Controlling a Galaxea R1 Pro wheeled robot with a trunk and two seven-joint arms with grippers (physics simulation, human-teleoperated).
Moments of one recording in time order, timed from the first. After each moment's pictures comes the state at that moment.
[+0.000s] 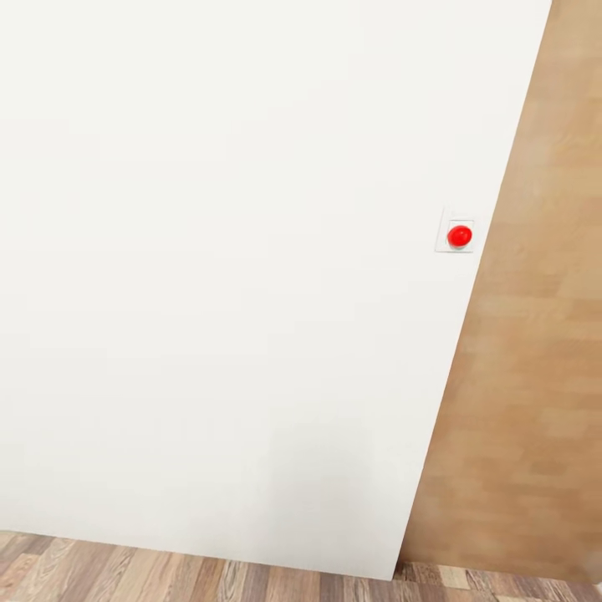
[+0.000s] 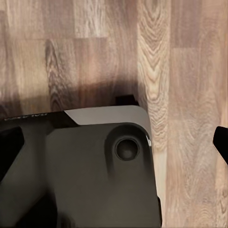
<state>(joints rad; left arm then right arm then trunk) -0.02 -0.03 -0.02 -0.27 -0.01 -0.04 0.13 -0.16 0.02 -0.01 -0.08 -0.11 -0.02 -0.05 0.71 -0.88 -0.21</state>
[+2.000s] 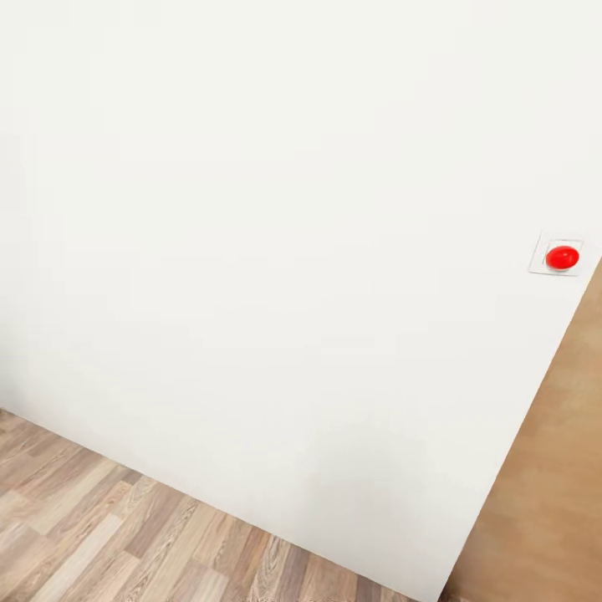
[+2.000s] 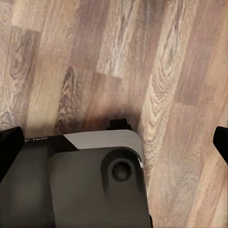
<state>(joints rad) -0.16 -0.05 -0.01 -0.25 0.00 -0.02 0.09 -0.21 0.04 0.00 -0.09 -0.10 -0.07 -0.12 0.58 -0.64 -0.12</state>
